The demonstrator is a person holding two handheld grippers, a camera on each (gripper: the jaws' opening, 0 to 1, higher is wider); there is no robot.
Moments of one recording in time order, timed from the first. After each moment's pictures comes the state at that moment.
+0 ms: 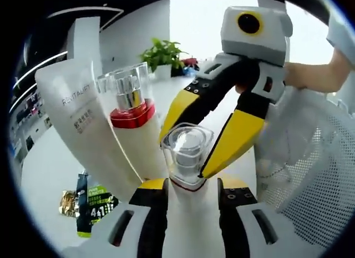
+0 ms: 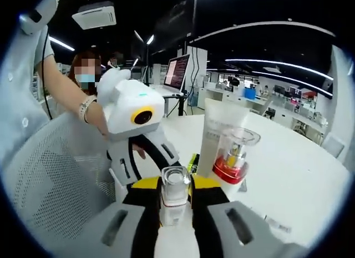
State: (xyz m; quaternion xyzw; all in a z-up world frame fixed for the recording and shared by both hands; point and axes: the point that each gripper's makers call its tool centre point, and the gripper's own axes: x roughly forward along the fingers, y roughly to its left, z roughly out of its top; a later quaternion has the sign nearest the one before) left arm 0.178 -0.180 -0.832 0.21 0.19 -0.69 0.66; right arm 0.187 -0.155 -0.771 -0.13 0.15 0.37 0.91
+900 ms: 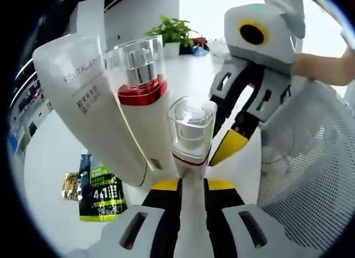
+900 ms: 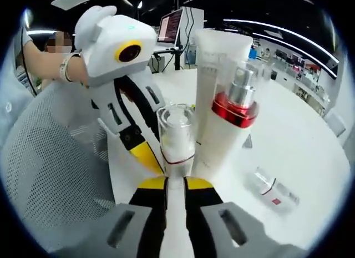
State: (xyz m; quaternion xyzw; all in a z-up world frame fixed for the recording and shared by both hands) left arm 0.185 -0.167 -0.844 0.25 0.26 -0.66 0.66; right arm 0.180 -0.180 -0.839 -0.14 0.32 0.34 0.87
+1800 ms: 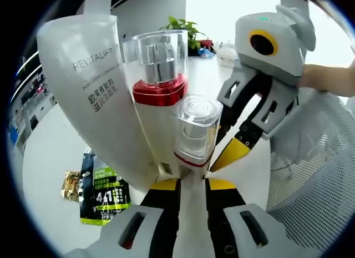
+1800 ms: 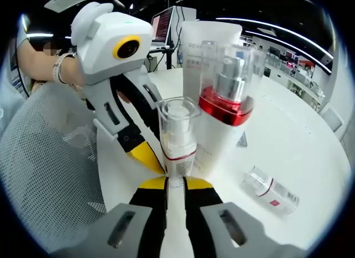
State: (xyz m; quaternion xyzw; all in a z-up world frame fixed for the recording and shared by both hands) left arm 0.202 -0.173 -0.846 0.22 0.27 -0.65 0.68; right arm 0.193 -0.183 -0.842 -0.14 0.32 0.32 0.88
